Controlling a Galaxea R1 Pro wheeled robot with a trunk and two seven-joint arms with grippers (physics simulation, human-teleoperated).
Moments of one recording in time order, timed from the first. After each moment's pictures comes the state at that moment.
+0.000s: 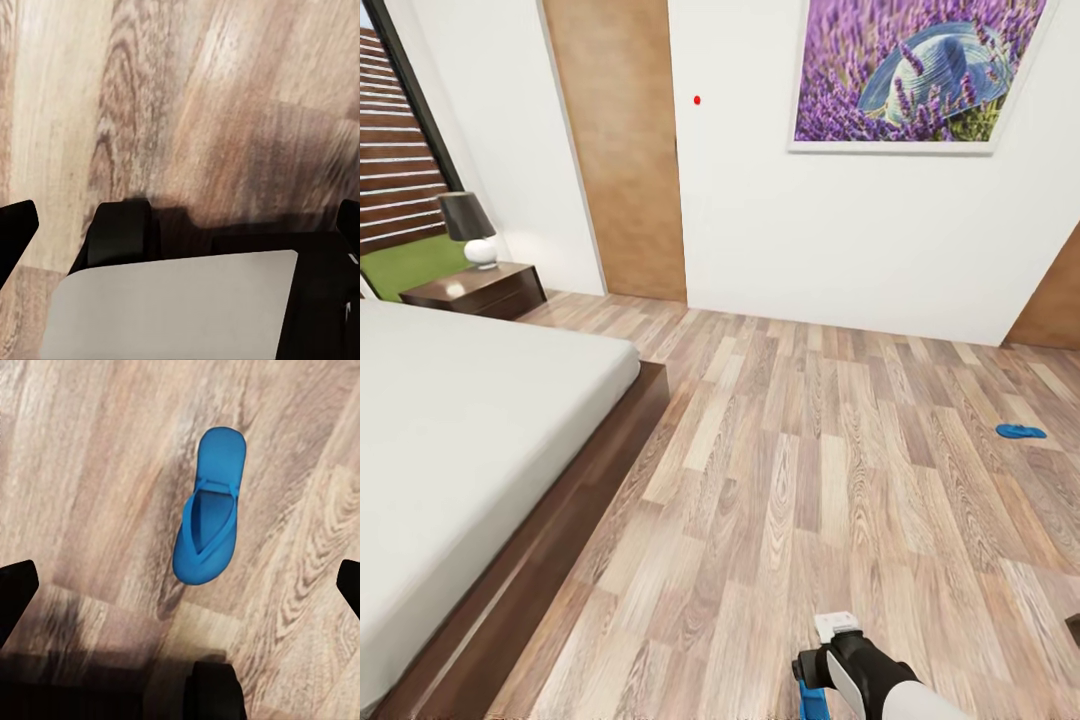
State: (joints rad) left arm -0.35 -0.06 -0.03 -0.16 0.01 0.15 0.04; right arm -0.60 0.08 -0.09 -0.20 0.18 0.36 0.00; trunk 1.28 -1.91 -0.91
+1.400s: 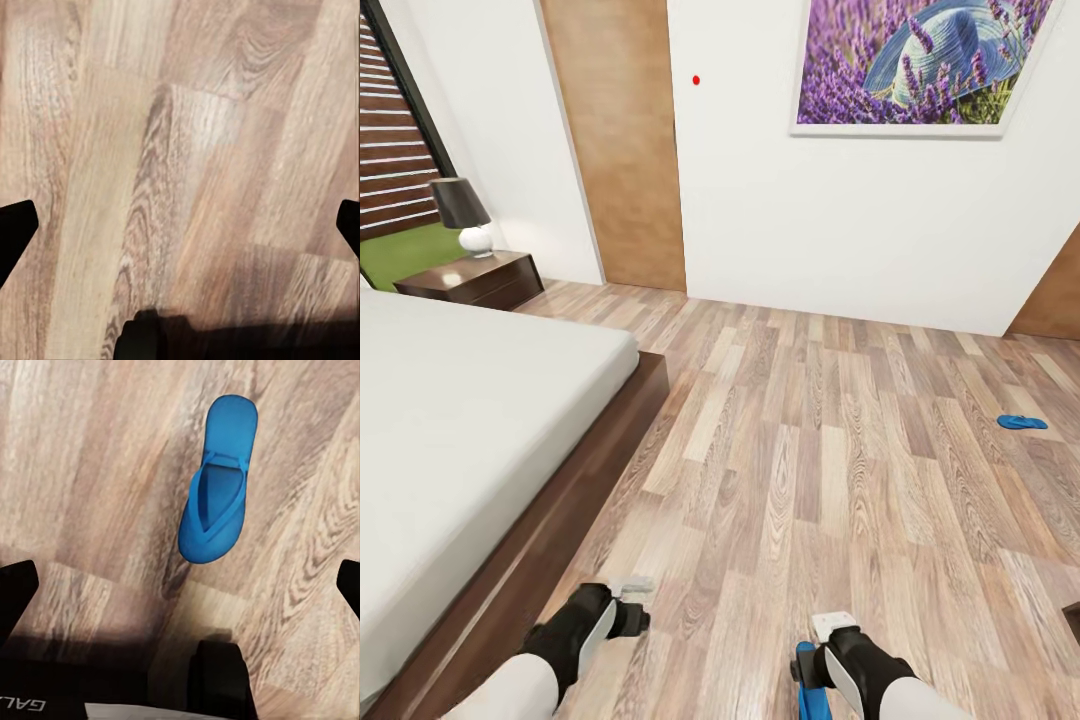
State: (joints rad) left arm -0.60 -0.06 -0.03 -0.44 0.01 0.57 0.03; right arm -0.60 0.08 -0.09 -0.20 0.18 0.41 0.01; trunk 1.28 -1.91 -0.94
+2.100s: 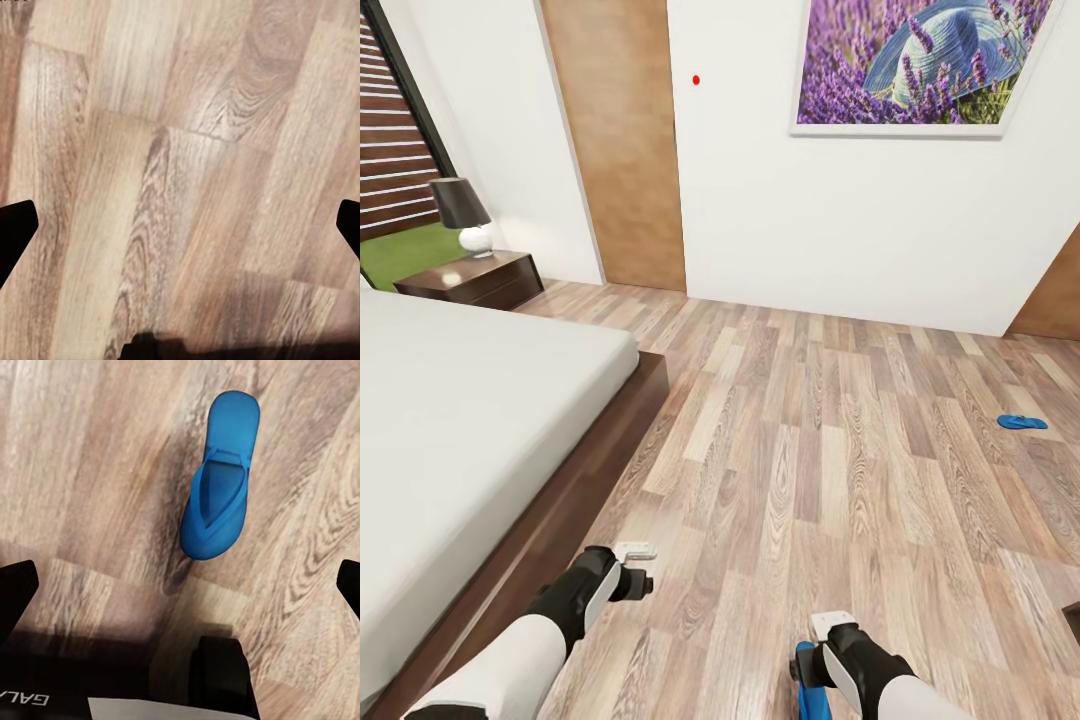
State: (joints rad) left arm -0.69 -0.06 -0.03 -0.46 0.03 0.64 0.04; right arm -0.60 0.09 -0.09 -0.22 0.19 0.44 0.01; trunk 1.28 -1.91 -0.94
